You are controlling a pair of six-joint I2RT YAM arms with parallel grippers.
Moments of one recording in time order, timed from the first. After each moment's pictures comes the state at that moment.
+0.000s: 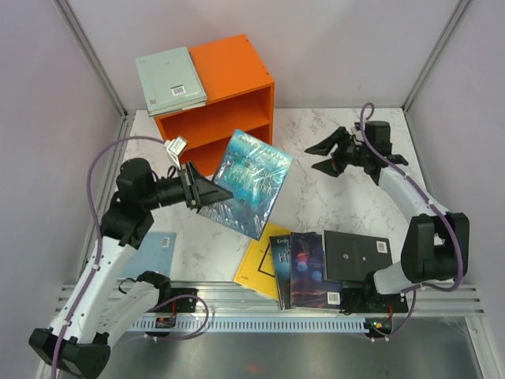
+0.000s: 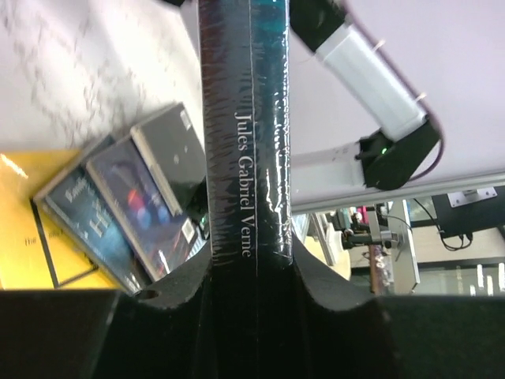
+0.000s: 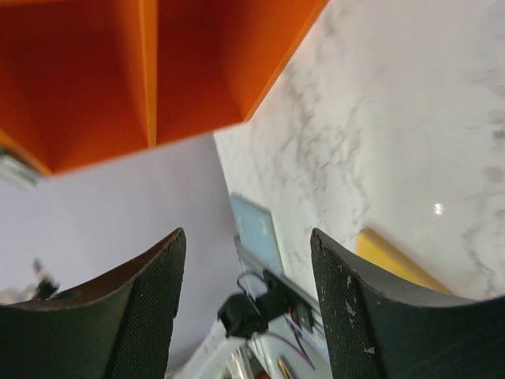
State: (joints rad) left arm -0.31 0.78 0.85 -0.26 0.88 -0.98; right arm 0.12 1.52 1.09 -0.17 -0.75 1.03
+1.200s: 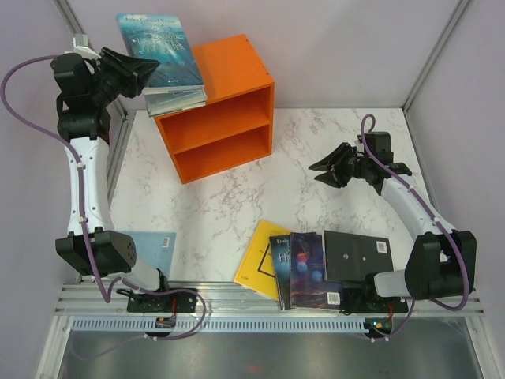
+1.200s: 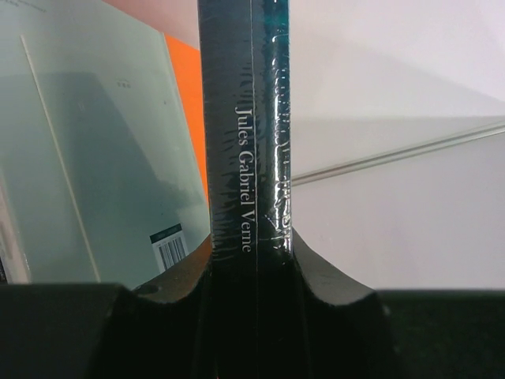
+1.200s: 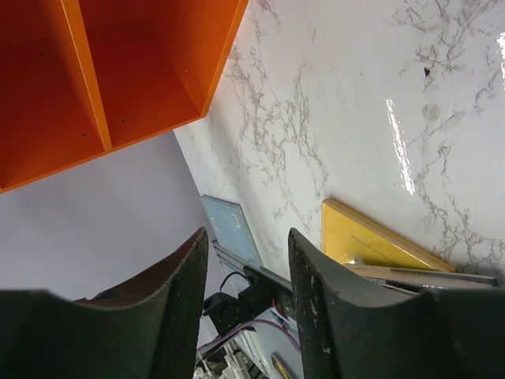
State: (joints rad) left arm 0.18 1.54 1.85 -0.35 0.58 -1.05; right arm 0.08 1.37 1.00 -0.39 -0.60 1.01
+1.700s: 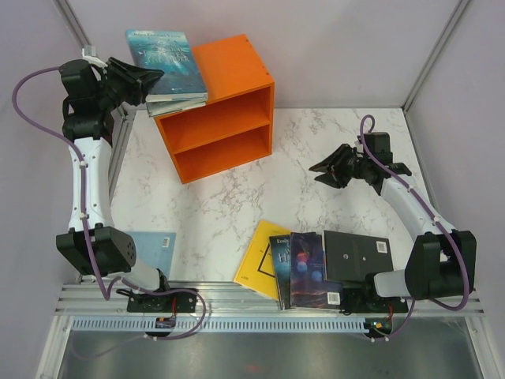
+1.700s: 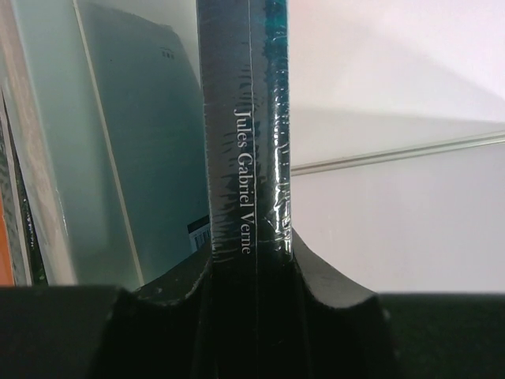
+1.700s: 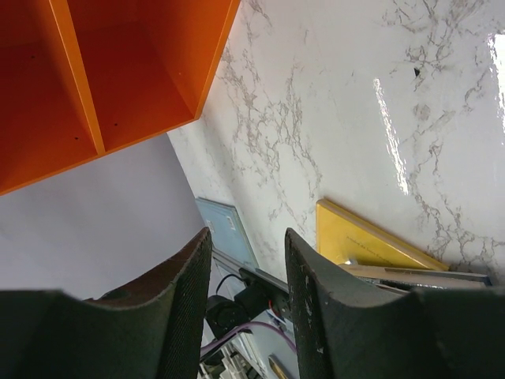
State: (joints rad) left arm 0.19 1.54 1.78 -0.37 0.60 -1.07; right arm 0.08 1.37 1.00 -0.40 -0.59 1.00
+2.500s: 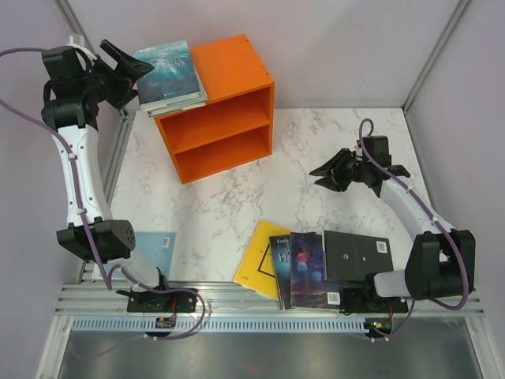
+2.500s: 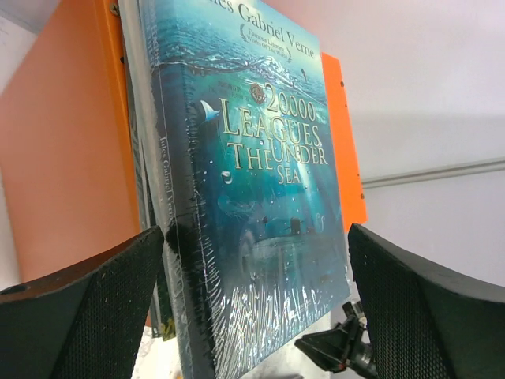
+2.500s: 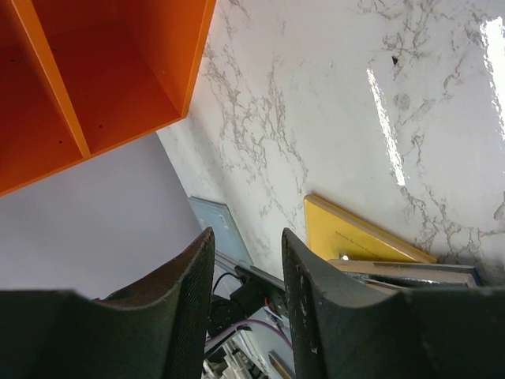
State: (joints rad) left arm 0.24 1.67 2.11 -0.77 0.51 -0.75; right arm 0.08 1.37 0.97 -0.40 -0.58 1.00
